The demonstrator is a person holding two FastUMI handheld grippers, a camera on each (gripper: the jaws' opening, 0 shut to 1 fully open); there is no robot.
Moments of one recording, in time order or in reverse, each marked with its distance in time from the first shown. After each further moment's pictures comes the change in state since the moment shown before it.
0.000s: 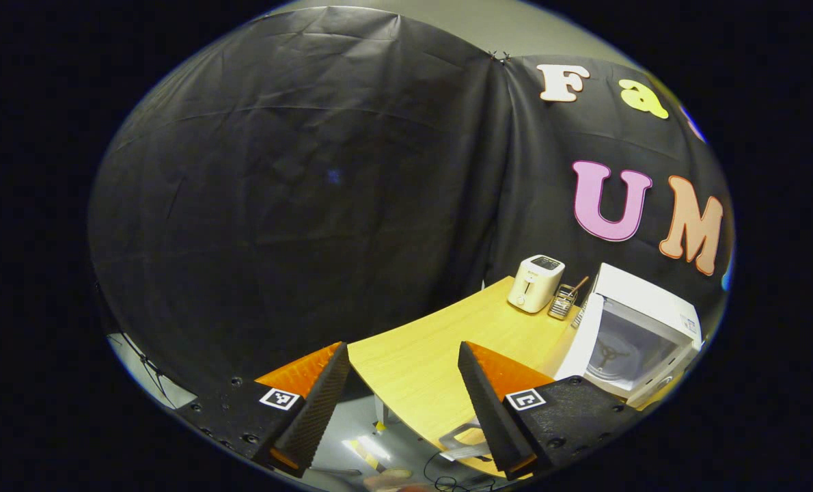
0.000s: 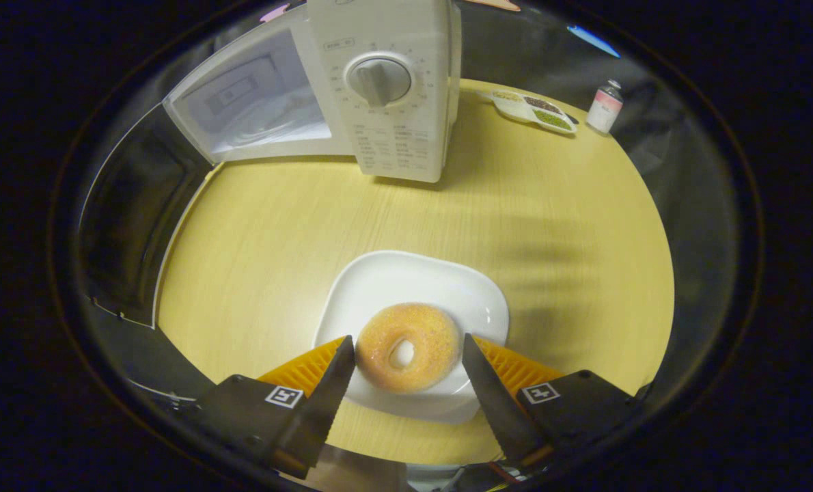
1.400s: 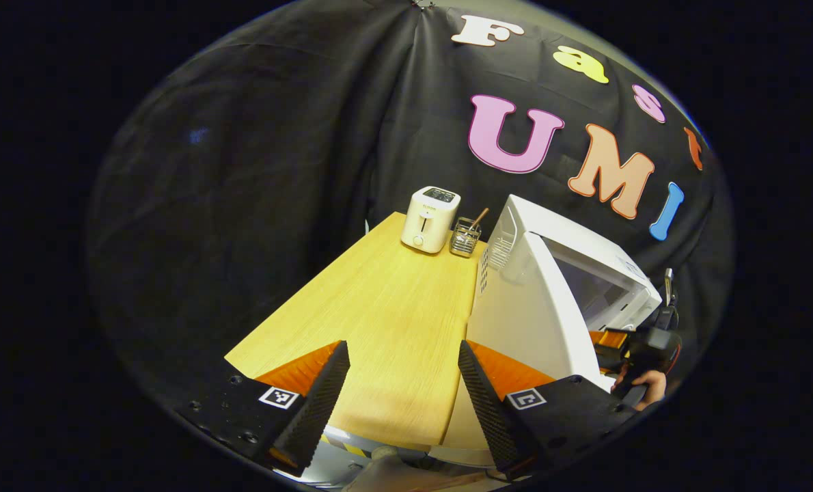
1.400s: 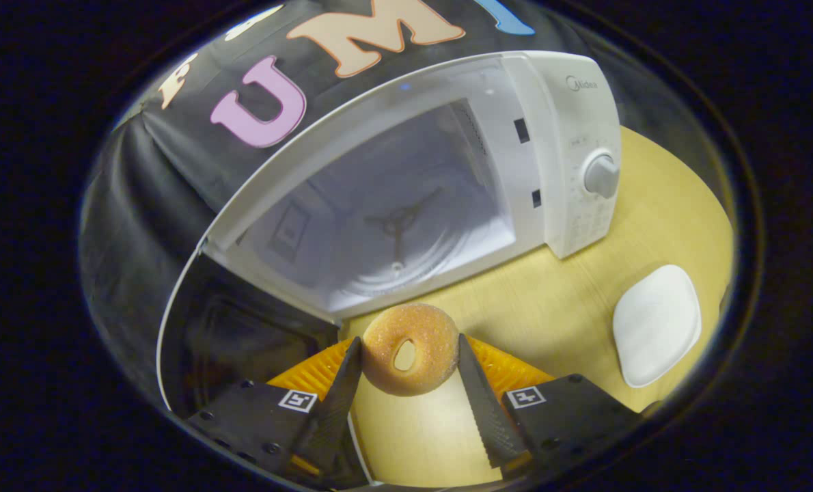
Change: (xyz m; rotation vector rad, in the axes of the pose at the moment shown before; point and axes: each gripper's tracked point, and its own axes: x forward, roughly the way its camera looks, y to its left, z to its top) left arm 0.085 -0.080 -0.051 0.109 0.300 -0.572; right arm -0.030 0.223 0.172 0.593 -0.419 0.204
